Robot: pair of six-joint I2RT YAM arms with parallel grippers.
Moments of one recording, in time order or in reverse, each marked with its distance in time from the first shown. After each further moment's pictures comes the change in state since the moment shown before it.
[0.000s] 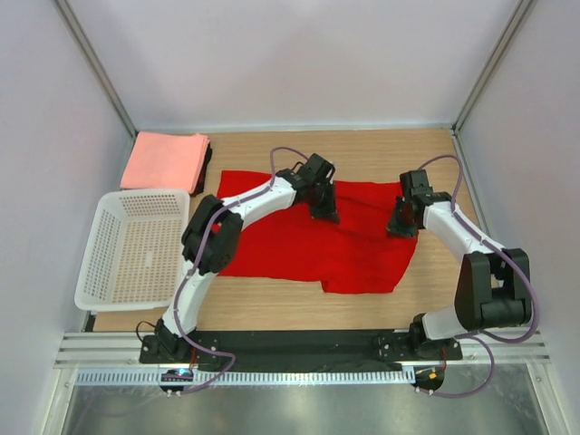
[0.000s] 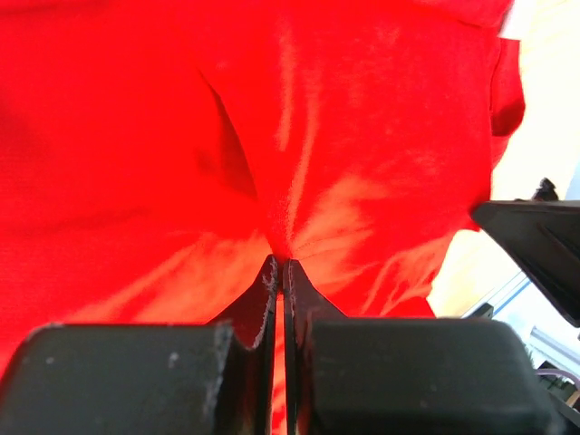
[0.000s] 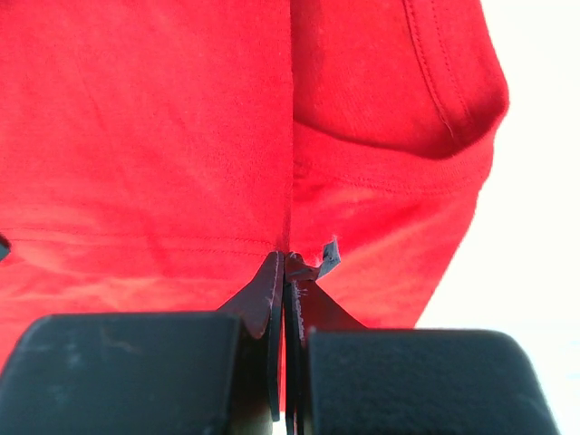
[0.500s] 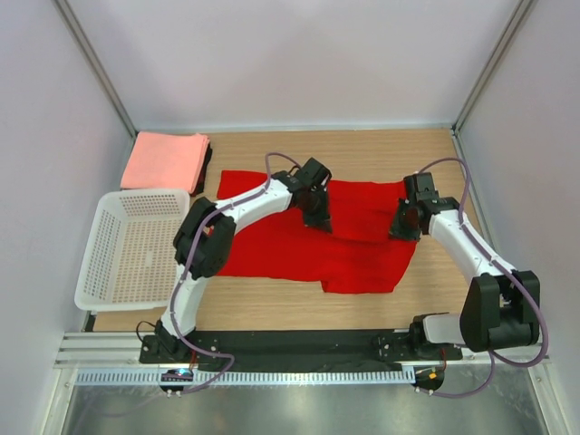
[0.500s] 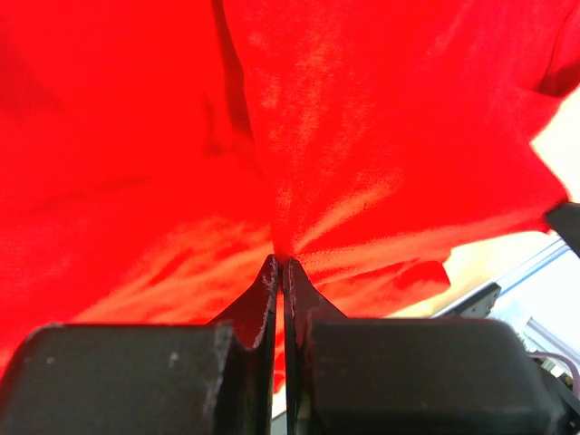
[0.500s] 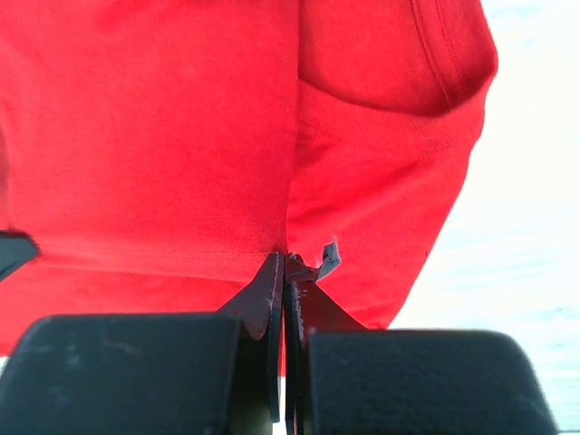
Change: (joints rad) left arm -0.005 -0.080 -0.075 -0.126 -0.029 -0.052; right arm 0.000 -0.129 -0.011 -0.071 -0.014 -0.013
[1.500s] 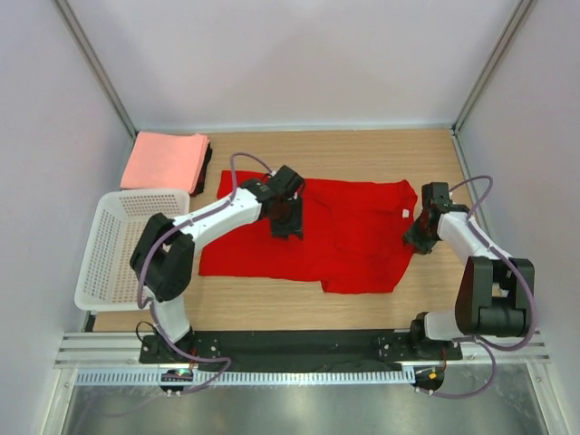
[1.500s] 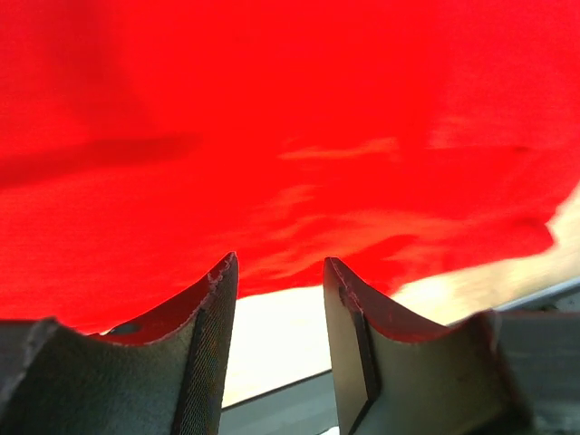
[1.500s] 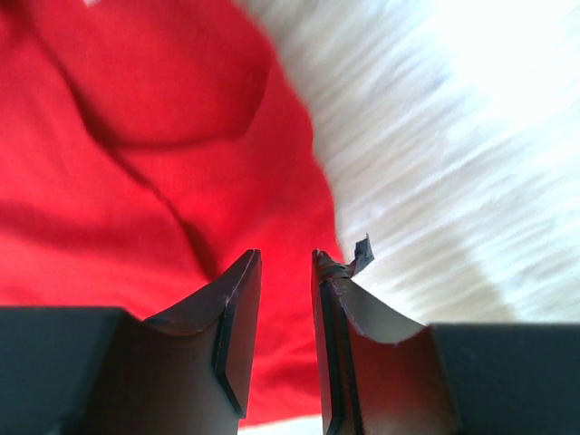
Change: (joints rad) left arm 0.003 -0.327 -0.283 -0.107 -0.209 0.061; right arm -0.159 0.042 -0.120 0.040 0.087 0.198
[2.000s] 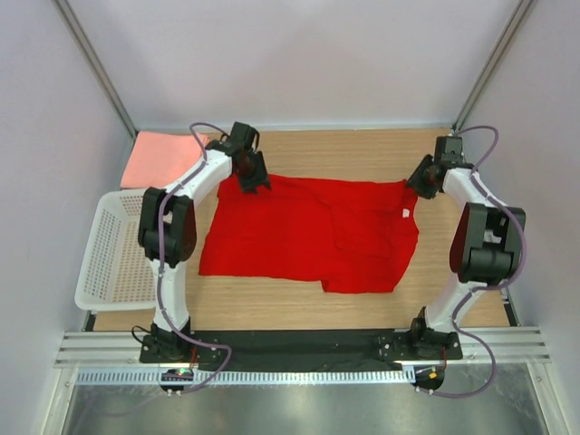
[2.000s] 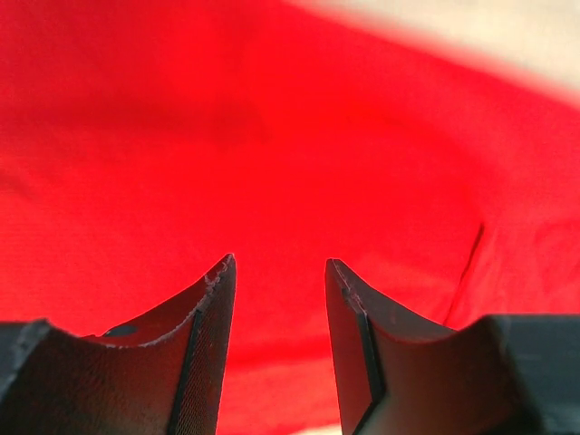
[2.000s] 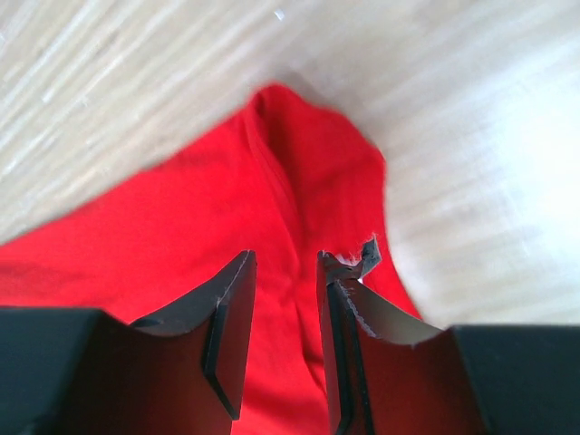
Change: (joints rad) left arm 0.375 0.198 0.230 0.012 0.055 0.099; right arm -0.092 0.374 0.452 0.219 -0.157 -0.185
